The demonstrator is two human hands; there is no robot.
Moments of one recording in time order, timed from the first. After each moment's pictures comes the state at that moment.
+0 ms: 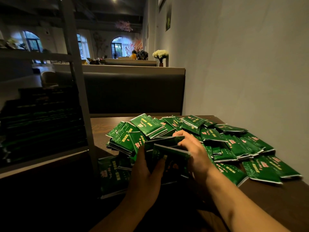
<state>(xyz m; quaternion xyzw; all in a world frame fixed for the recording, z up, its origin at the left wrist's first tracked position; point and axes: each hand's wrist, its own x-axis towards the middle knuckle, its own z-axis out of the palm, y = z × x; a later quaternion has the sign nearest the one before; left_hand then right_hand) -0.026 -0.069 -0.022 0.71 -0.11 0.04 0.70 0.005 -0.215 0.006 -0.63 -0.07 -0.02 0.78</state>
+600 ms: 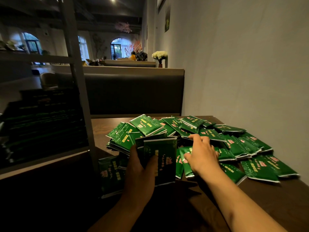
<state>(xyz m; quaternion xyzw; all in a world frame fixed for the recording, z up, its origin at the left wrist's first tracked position) -0.017 -0.066 -0.028 0.68 -0.06 0.09 0.73 0.023 -0.240 -0.014 -0.96 0.16 -0.12 0.21</state>
